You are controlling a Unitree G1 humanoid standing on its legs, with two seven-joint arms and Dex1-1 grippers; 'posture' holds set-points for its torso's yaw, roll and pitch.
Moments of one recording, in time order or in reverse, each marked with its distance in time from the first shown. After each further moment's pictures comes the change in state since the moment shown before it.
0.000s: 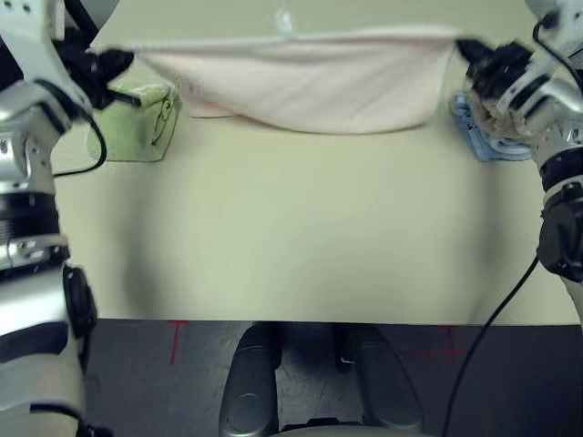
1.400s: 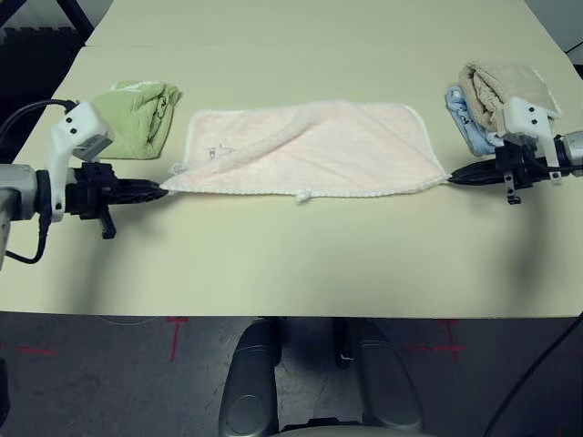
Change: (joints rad) left arm 0.677 0.444 -0.143 -0.472 -0.084 0.445 -0.845; right arm 0.275 -0.260 0.389 0.022 -0.343 -0.013 1.123
